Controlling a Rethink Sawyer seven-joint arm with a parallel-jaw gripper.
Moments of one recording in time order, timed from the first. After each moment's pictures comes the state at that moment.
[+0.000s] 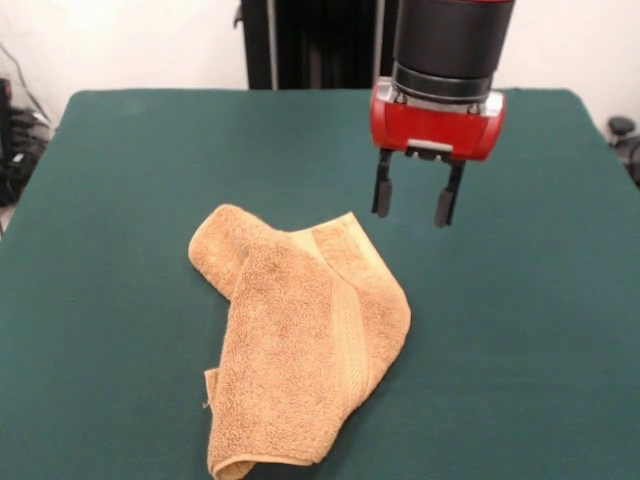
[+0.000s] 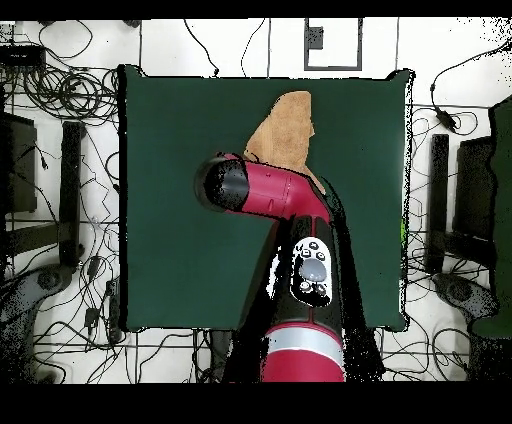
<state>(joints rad) -0.01 -0.52 -0.13 1.47 0.11 0.43 1.80</state>
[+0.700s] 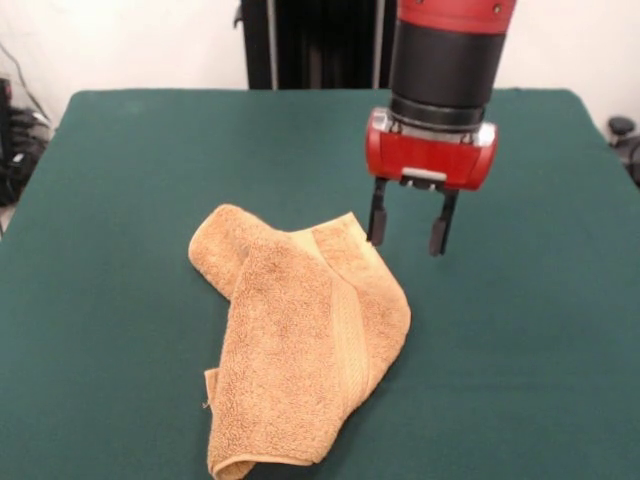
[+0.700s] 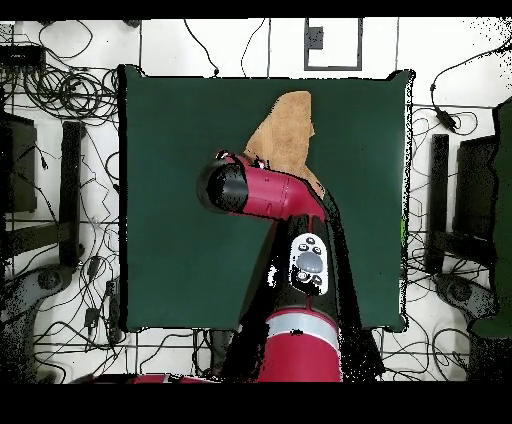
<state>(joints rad) -0.01 -0.46 -0.13 1.47 0.11 0.31 1.80</state>
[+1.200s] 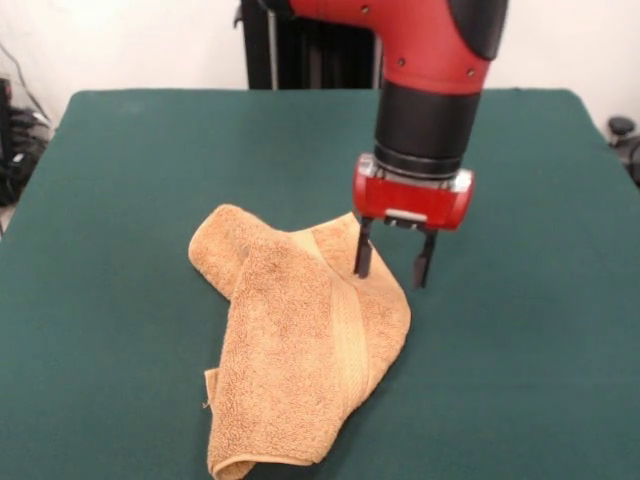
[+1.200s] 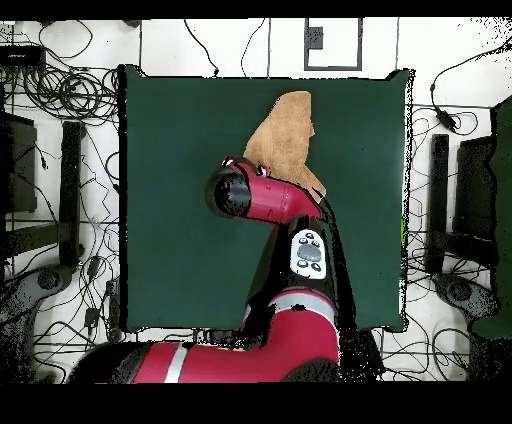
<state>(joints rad) -0.03 -0.37 -0.12 1.47 0.12 0.20 1.80</state>
